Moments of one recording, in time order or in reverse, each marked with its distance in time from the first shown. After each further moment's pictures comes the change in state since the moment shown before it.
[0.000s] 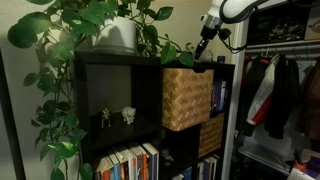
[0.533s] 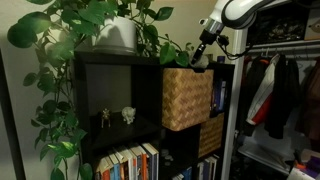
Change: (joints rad) arm 0.065 -0.036 -0.021 -0.135 0.156 0.152 -0.168
